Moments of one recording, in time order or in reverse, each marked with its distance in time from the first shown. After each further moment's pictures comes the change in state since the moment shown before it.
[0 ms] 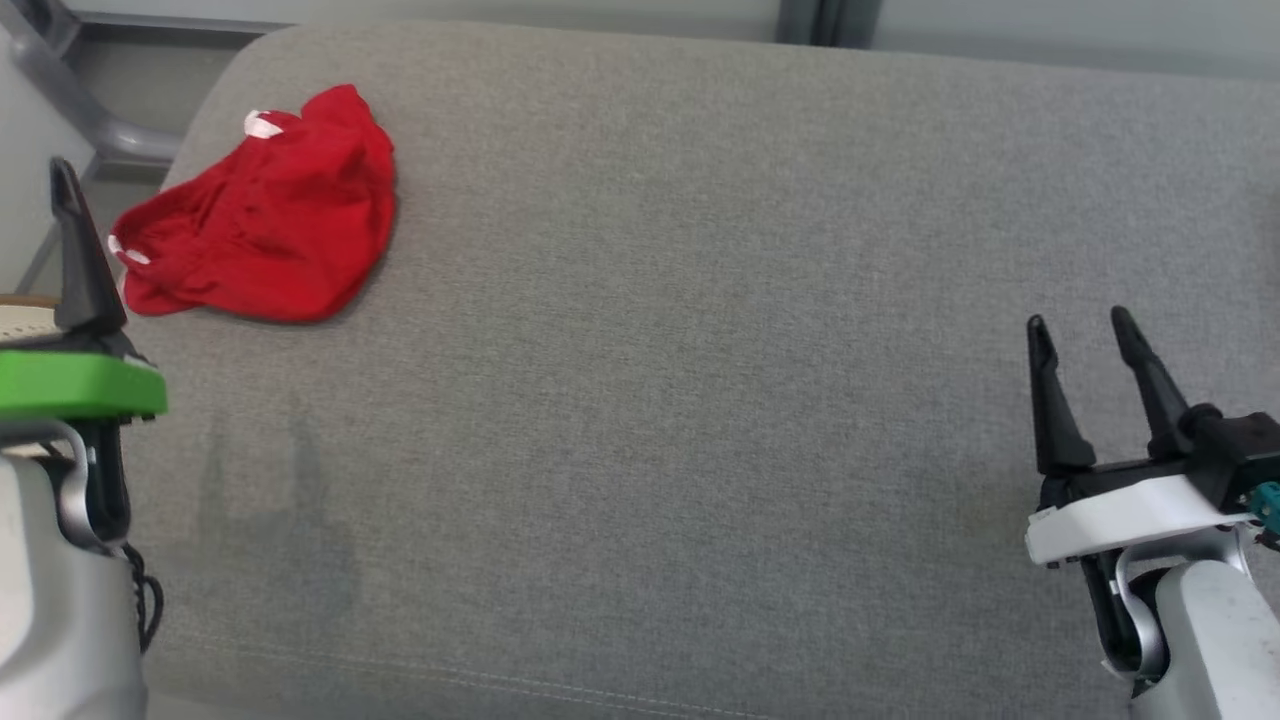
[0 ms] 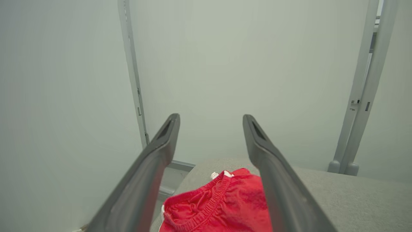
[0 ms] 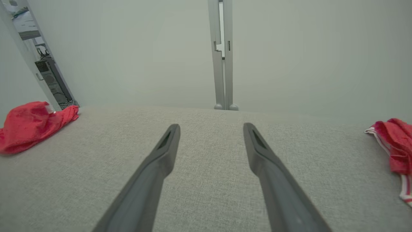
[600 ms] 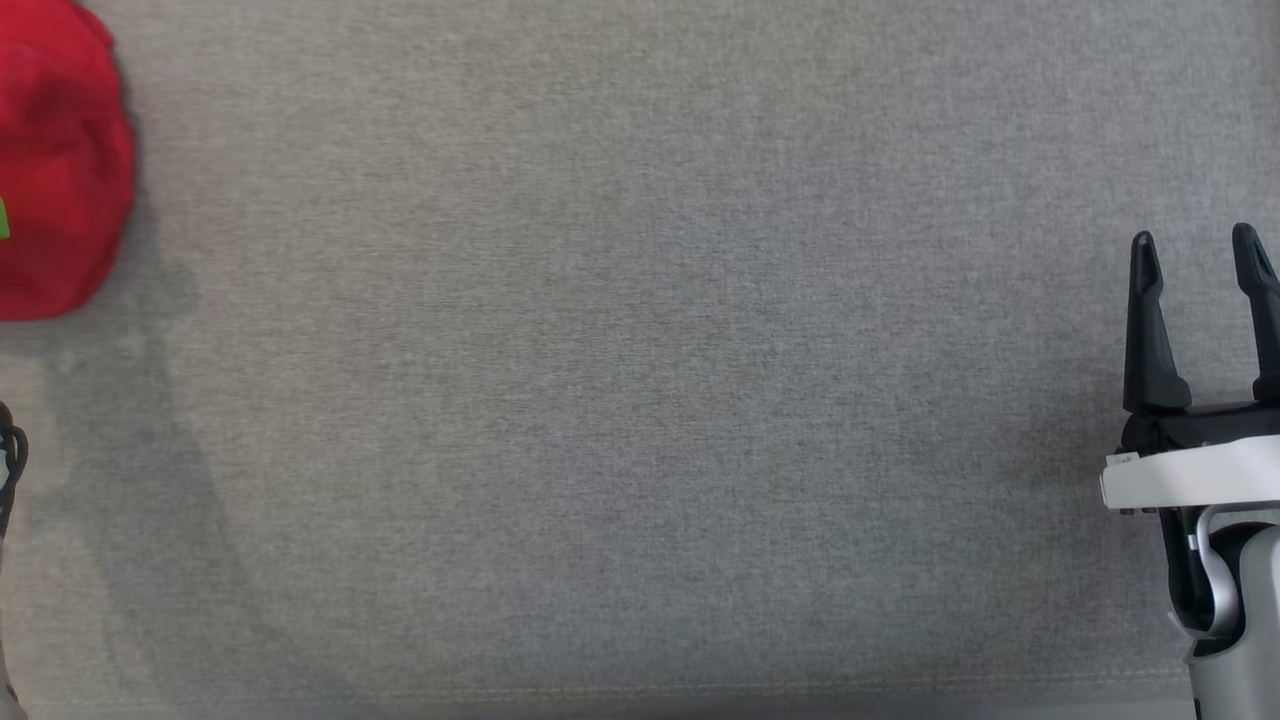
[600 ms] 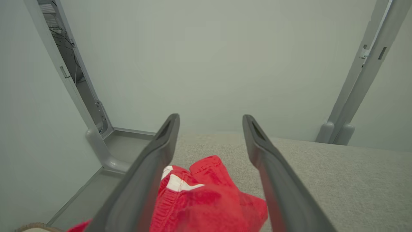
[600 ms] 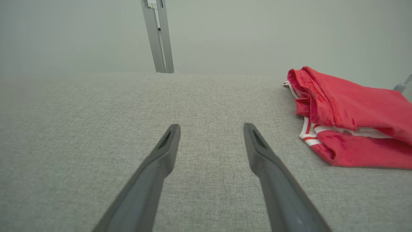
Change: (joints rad) left arm -0.396 0.184 -0.129 0.353 -0.176 0.000 0.000; right arm -0.016 -0.003 -0.136 -0.187 -0.071 0.000 0.048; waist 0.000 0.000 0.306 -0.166
